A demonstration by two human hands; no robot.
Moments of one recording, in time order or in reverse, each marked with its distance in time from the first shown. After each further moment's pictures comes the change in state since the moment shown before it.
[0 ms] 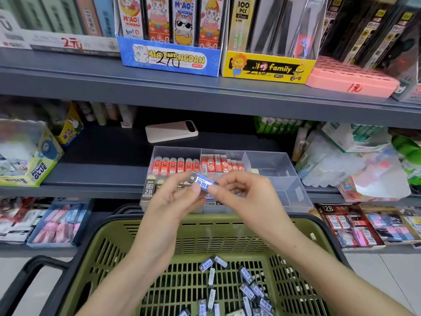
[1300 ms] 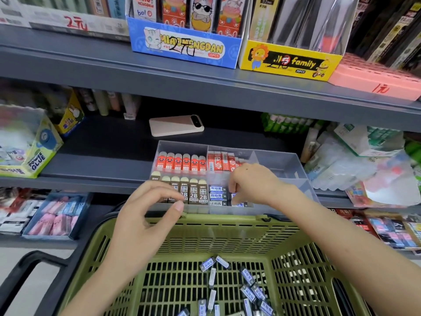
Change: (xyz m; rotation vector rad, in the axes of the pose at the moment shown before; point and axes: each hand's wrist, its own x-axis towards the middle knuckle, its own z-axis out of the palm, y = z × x) left_hand -0.006 -0.004 -0.047 0.710 0.100 0.391; right_hand 0.085 0.046 -0.012 -1.277 -0.472 -0.084
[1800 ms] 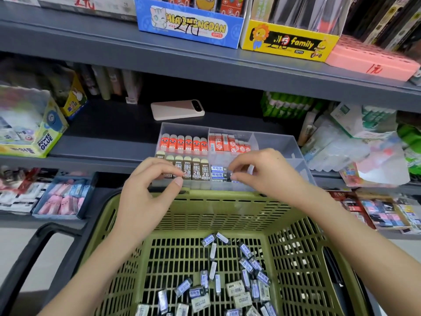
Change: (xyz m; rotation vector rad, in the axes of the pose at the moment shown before) left_hand -0.005 0.000 -0.005 0.039 0.034 0.042; right_hand -0.063 -0.016 -0.012 0.438 0.363 -0.103
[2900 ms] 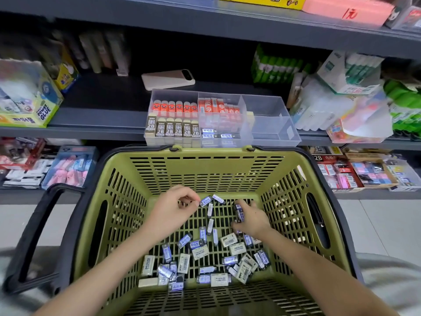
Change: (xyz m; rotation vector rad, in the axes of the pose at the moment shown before) left_hand -0.083 -0.035 0.048 0.069 -0.460 -0.310; right_hand -0.141 0.096 0.215 -0.081 -0.380 0.654
